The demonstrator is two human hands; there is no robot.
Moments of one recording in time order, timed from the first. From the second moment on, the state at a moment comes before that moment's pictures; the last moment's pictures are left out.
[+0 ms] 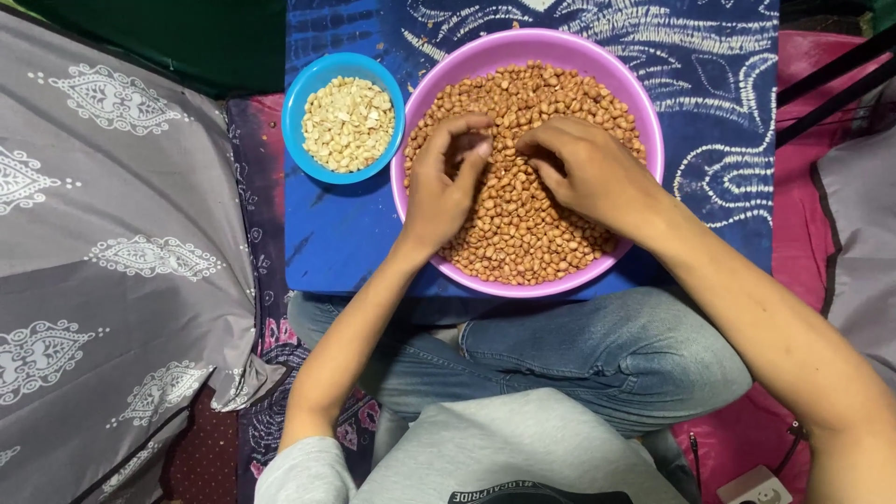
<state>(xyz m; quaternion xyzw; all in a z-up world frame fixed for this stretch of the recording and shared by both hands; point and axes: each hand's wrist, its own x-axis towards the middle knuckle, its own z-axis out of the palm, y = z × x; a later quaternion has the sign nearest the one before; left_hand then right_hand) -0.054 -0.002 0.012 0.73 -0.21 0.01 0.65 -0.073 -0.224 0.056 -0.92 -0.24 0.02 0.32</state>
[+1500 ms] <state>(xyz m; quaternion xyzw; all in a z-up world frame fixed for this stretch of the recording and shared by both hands) -0.014 -0.023 0.022 0.73 -0.40 0.17 0.52 -0.078 -0.221 0.088 -0.78 -0.06 -0.05 0.62</state>
